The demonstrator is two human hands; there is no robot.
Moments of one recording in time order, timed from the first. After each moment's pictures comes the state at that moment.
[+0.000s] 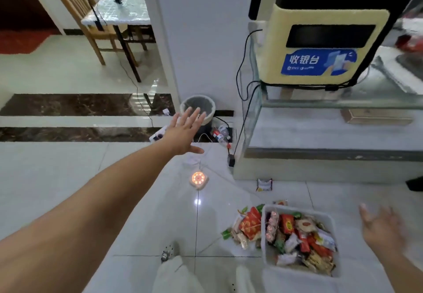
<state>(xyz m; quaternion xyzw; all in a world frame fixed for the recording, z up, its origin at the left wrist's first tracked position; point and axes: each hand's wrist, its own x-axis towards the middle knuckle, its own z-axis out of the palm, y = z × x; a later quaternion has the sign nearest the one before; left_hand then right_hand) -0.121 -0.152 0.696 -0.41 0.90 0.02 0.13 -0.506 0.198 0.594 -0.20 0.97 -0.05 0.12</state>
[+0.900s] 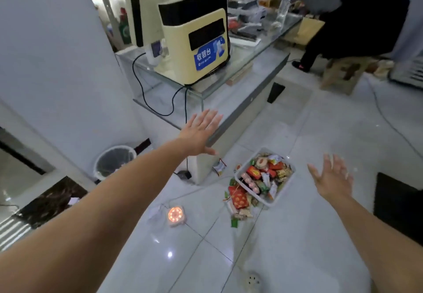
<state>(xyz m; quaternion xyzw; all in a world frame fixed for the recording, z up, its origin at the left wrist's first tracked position) -0.132 -0.192 0.736 0.11 0.99 -0.03 0.06 -0.149 0.188 0.658 0.09 0.99 -0.07 0.06</state>
